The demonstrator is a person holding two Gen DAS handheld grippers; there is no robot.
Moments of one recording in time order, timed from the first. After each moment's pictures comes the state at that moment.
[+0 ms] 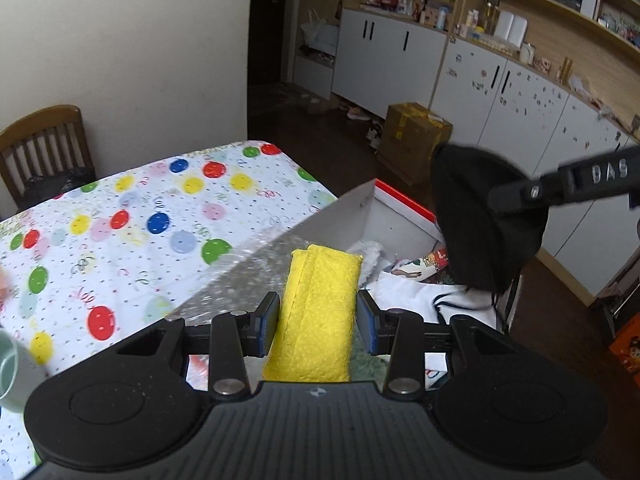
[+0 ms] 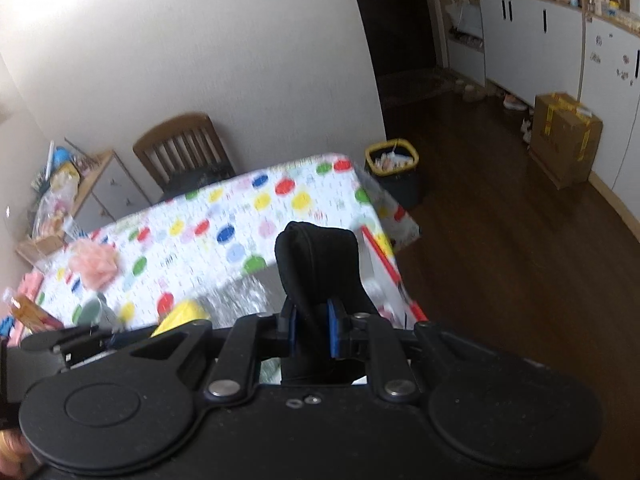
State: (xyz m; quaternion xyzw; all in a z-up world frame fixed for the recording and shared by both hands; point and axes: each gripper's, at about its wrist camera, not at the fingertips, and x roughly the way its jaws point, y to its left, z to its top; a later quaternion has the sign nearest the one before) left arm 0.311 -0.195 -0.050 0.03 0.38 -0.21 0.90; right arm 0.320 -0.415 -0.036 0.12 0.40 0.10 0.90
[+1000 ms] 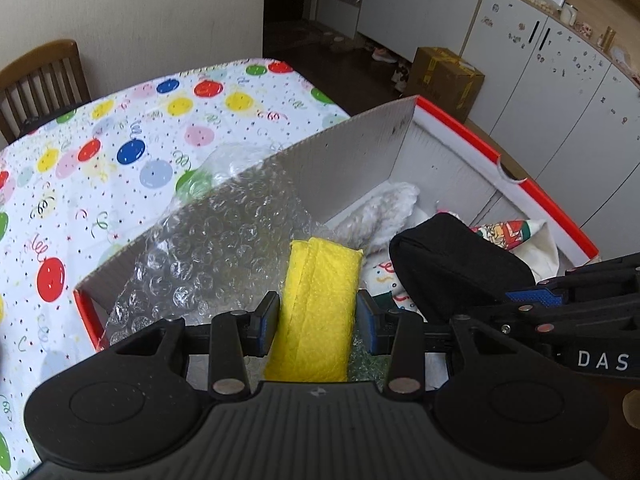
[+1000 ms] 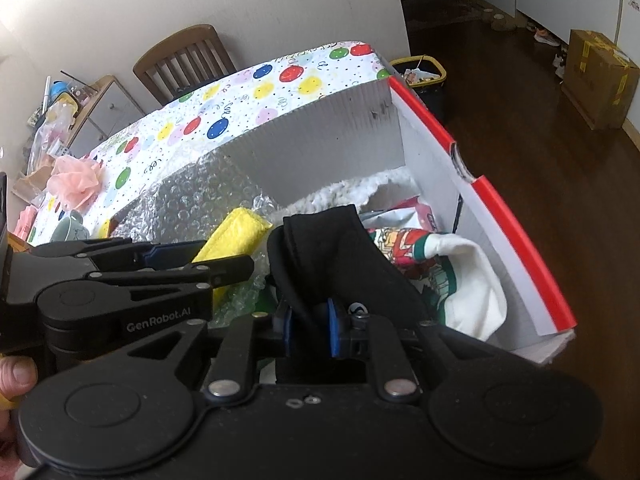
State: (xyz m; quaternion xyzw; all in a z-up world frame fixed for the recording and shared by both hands) left arm 0.369 -0.240 -0.133 0.04 0.47 -0.17 0.87; right arm 0.344 -0.393 -0.137 0.11 0.50 0.14 0.85
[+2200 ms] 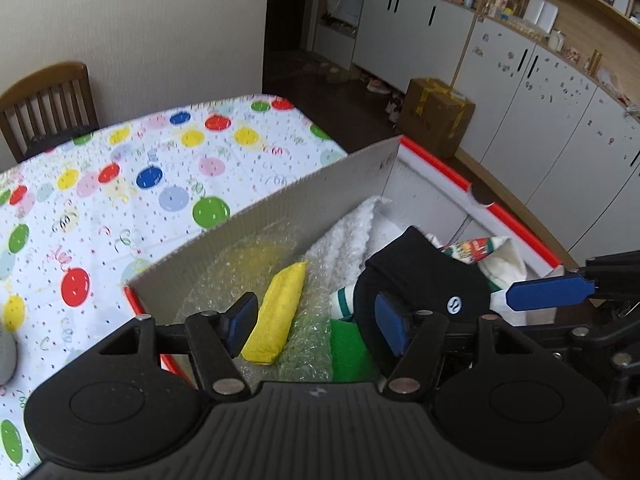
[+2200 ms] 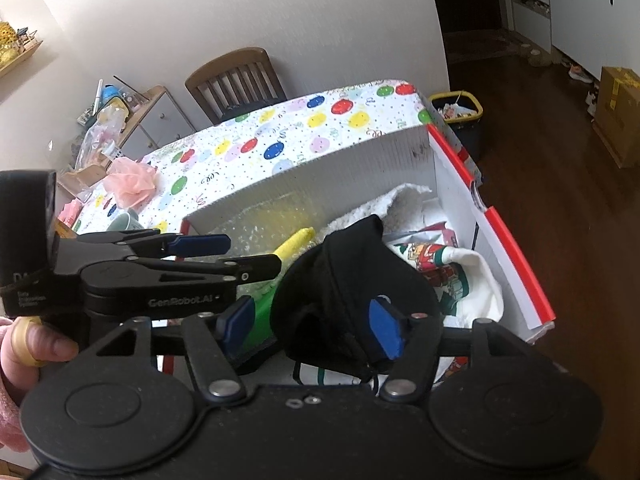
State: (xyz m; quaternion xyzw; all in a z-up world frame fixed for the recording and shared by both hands) left arm 0.346 -0.223 -0.109 0.02 0.44 -0.17 0.88; right arm 0.306 -0.397 -0.093 0.10 0.45 0.20 0.87
